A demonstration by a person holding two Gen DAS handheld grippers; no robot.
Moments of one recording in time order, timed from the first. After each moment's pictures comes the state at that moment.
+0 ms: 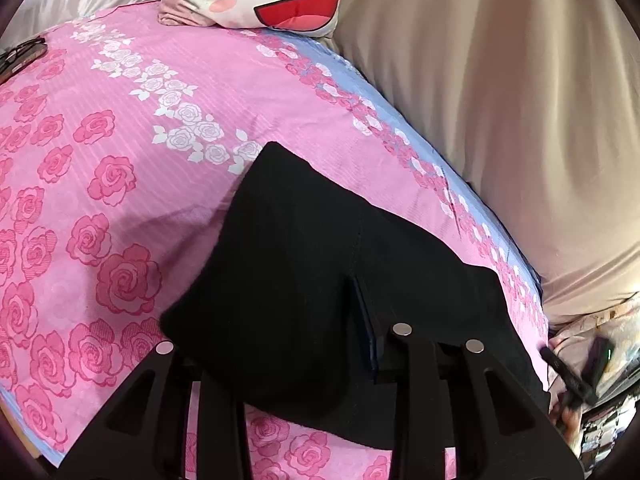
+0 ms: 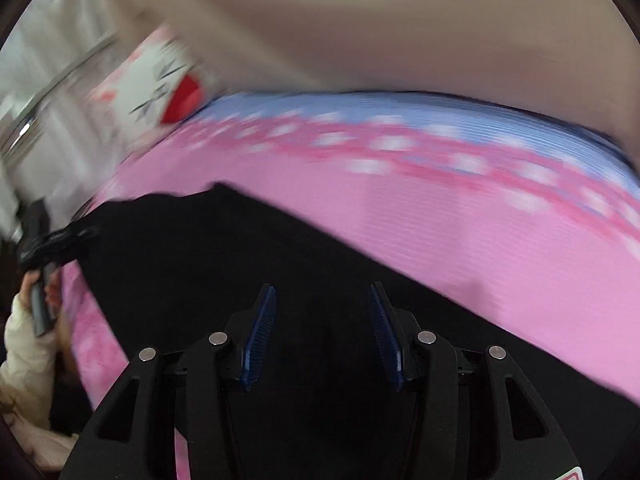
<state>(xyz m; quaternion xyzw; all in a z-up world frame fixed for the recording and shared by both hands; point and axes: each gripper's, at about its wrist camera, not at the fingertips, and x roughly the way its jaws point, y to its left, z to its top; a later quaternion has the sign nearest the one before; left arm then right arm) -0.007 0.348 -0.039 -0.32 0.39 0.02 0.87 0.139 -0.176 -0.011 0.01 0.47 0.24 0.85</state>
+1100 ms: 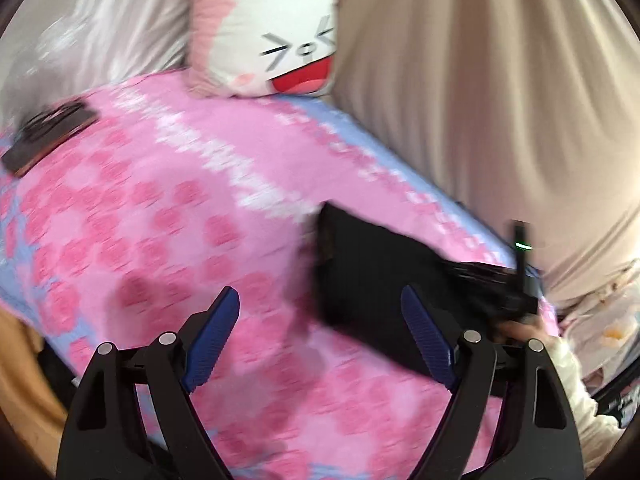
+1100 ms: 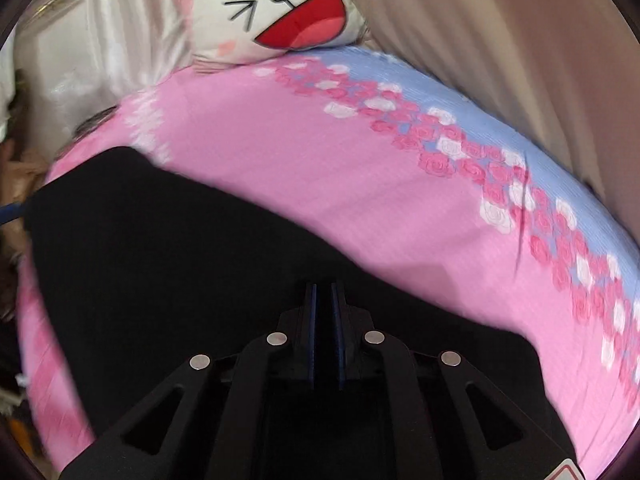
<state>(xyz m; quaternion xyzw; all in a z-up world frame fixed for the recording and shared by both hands) -0.084 0.380 0.022 -0.25 0.32 0.02 0.91 0.234 0.097 -0.069 -0.16 0.46 0.30 0.82</state>
